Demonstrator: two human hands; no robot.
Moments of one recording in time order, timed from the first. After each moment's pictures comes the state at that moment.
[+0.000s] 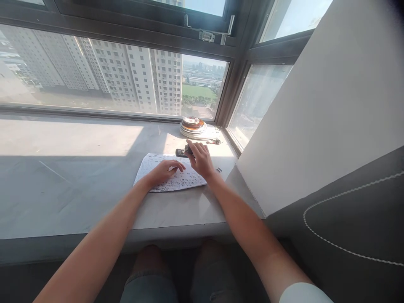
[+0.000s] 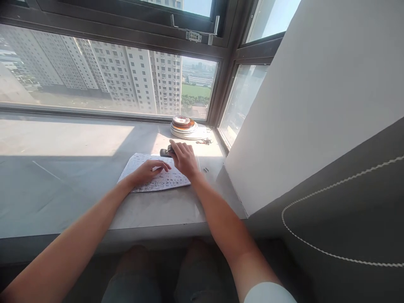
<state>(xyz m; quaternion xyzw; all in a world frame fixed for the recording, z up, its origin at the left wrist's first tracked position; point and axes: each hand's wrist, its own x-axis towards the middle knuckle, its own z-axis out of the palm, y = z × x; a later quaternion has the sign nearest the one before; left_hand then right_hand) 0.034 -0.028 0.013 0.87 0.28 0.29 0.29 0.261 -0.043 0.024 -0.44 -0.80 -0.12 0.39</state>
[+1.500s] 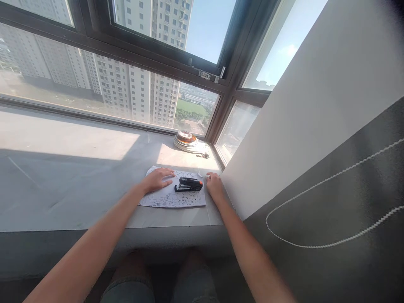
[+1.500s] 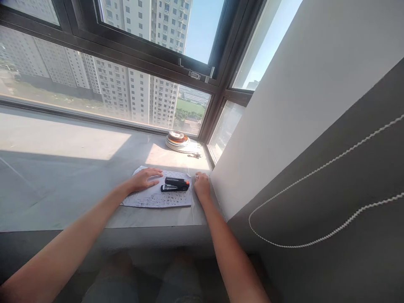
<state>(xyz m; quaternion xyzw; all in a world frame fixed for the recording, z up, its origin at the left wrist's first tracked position) 0.027 -0.027 -0.007 0.90 0.33 0.23 0.17 0.357 -0.096 -0.017 -0.73 -0.62 0.01 0.29</state>
